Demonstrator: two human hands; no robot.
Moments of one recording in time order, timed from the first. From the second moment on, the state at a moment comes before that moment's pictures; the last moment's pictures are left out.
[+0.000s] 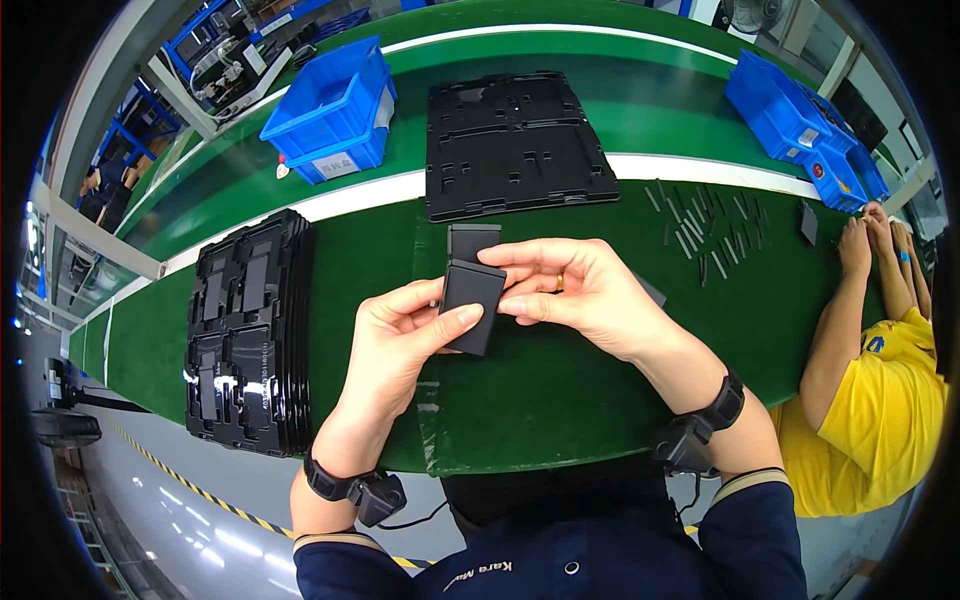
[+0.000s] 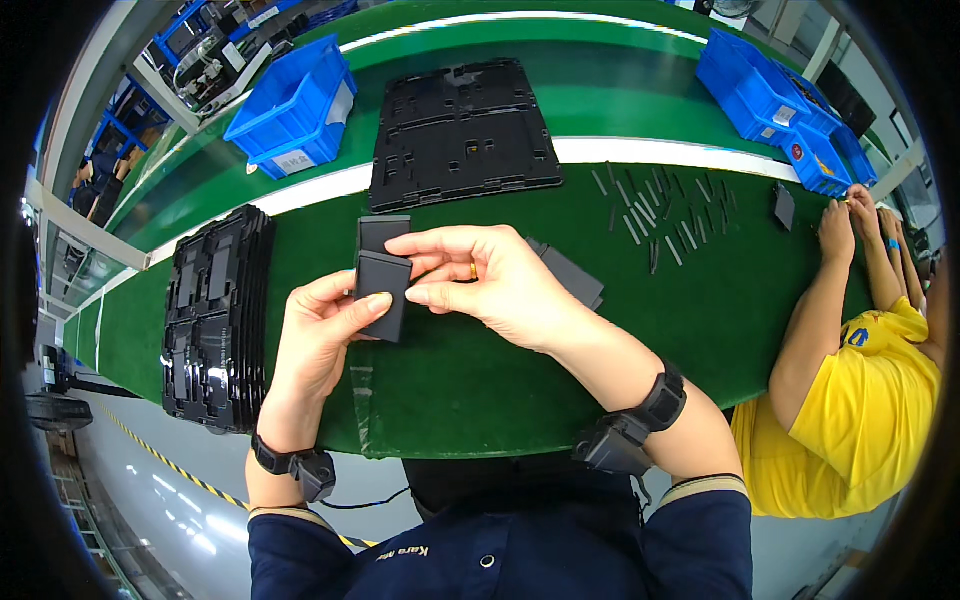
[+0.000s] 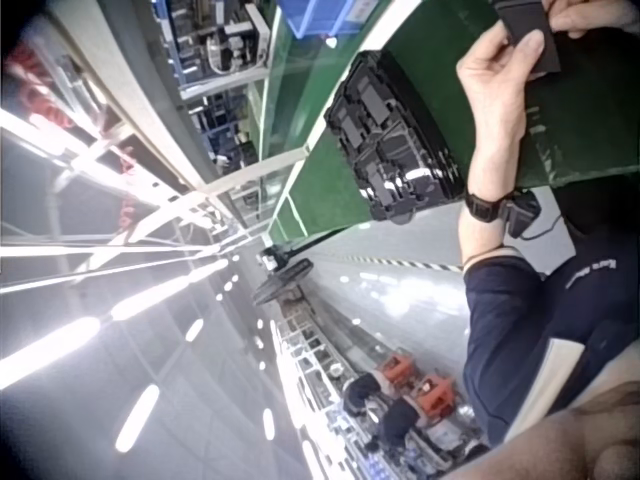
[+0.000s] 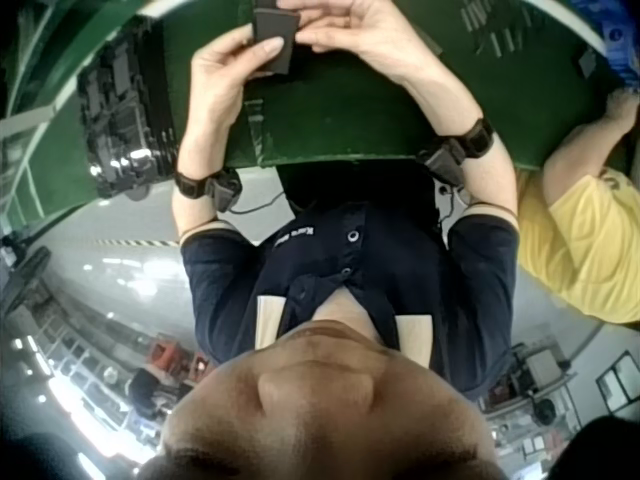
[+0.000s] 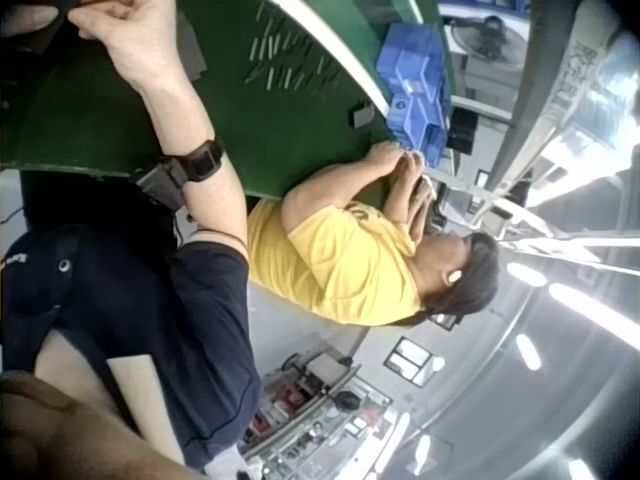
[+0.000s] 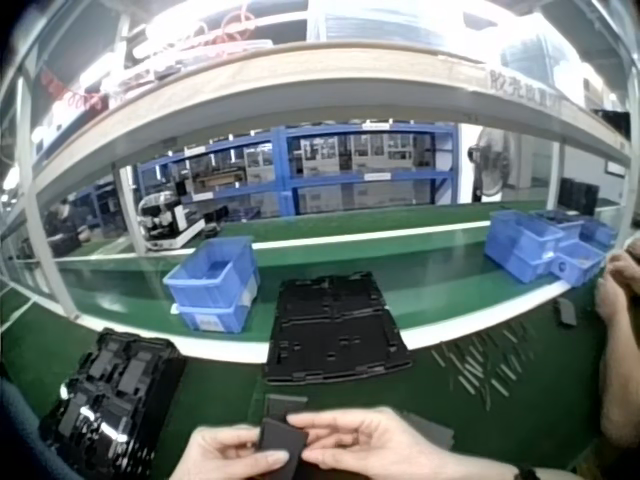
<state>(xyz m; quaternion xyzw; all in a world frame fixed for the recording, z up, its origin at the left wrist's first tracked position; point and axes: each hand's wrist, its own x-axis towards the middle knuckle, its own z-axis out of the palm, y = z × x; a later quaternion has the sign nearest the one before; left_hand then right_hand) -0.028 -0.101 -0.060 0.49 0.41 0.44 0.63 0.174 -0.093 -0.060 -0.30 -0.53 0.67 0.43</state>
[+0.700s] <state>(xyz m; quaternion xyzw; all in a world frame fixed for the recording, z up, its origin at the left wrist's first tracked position) -0.218 -0.172 -0.039 0.46 0.71 0.47 0.26 0.150 -0.118 -0.054 -0.37 -0.64 0.50 0.45</state>
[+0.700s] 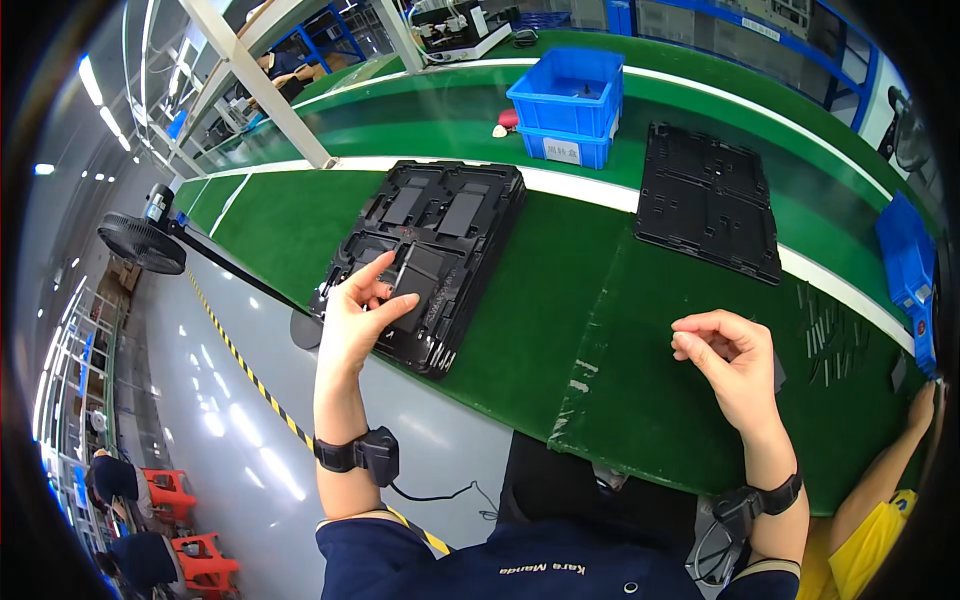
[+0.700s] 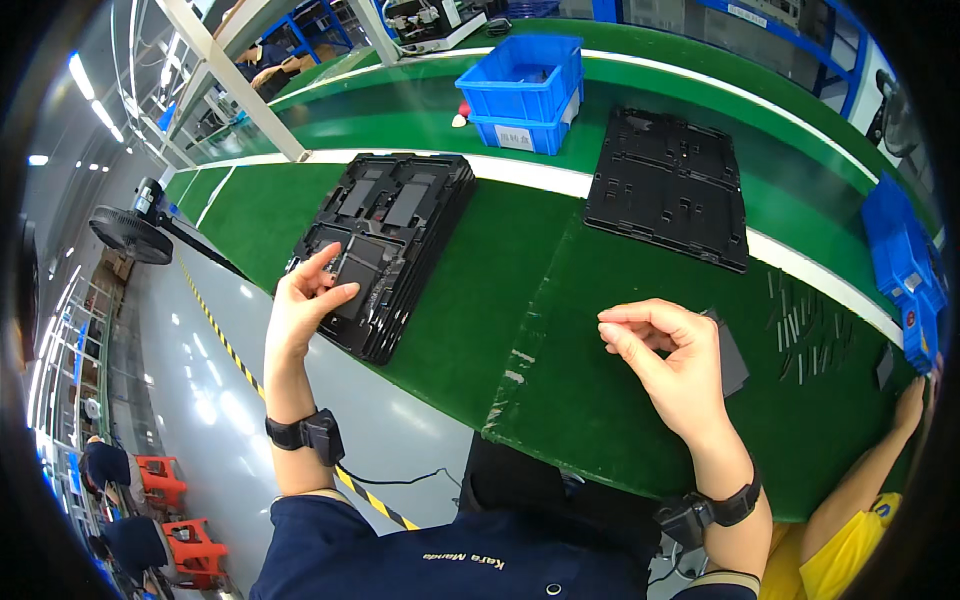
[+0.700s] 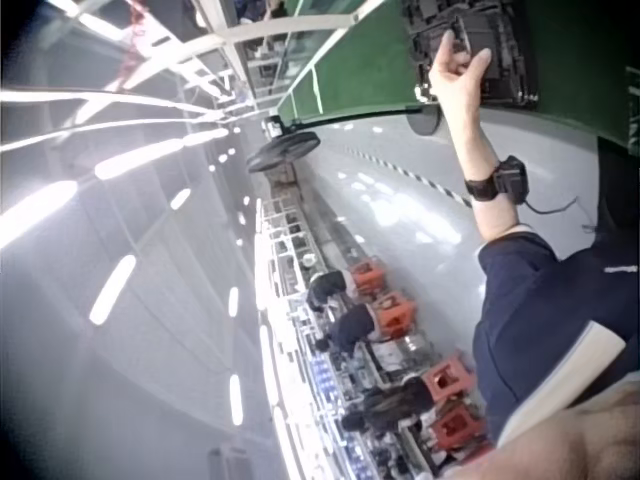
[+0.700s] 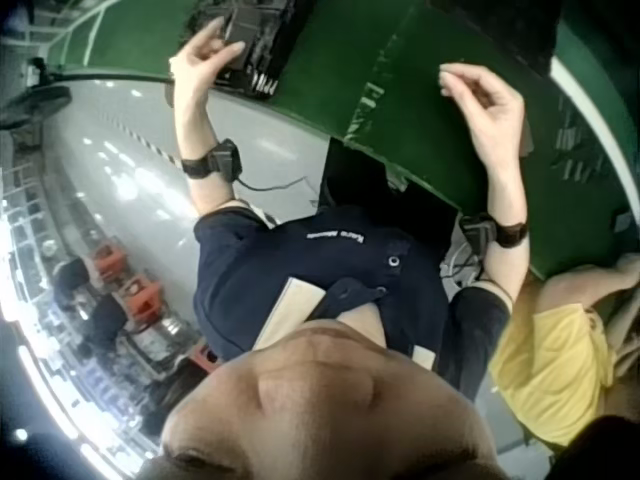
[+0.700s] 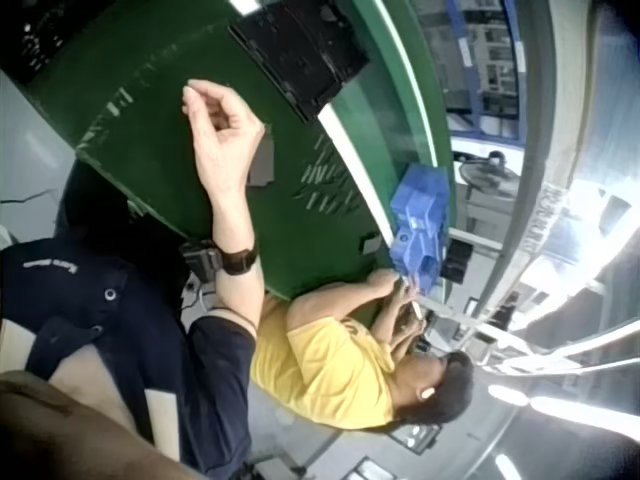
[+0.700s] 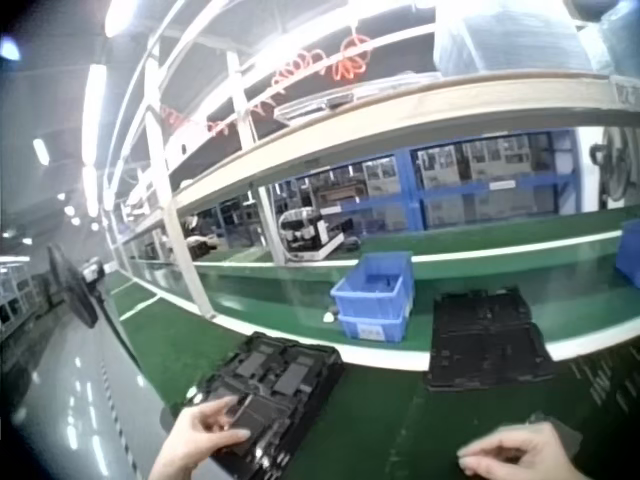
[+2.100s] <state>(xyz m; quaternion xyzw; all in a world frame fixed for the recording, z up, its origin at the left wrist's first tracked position) -0.166 -0.232 -0.076 0.59 0.65 0.42 -0.22 0.223 0.055 -0.043 -0.78 -0.63 0.05 -0.02</state>
